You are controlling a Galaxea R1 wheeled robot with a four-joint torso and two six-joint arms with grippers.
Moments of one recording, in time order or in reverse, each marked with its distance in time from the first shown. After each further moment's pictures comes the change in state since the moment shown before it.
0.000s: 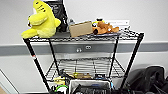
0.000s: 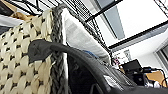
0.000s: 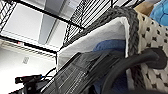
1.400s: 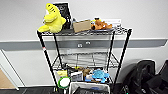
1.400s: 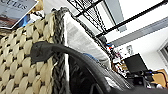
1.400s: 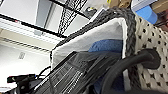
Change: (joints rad) left arm 0.030 0.026 -0.055 0.006 0.002 0.000; right arm -0.062 0.046 -0.078 -0.002 0.000 -0.022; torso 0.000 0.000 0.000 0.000
